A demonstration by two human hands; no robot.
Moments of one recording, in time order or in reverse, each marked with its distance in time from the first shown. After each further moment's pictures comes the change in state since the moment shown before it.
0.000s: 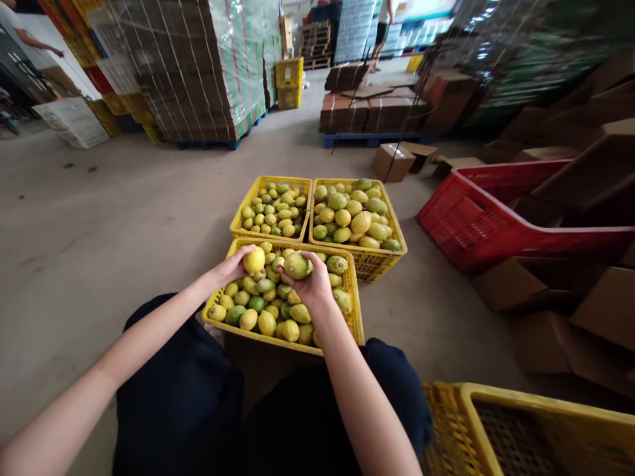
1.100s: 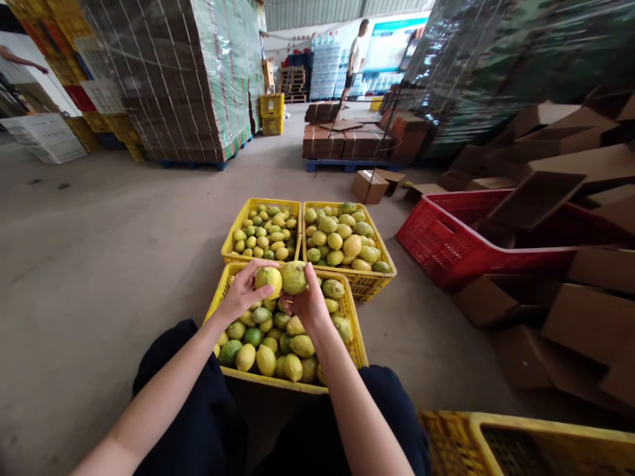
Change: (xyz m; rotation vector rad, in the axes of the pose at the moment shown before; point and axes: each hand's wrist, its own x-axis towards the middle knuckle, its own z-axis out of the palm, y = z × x) left_hand -0.011 0.032 0.030 0.284 -0.100 0.750; right_hand 0.018 0.003 0.008 -0.348 -0.314 -0.129
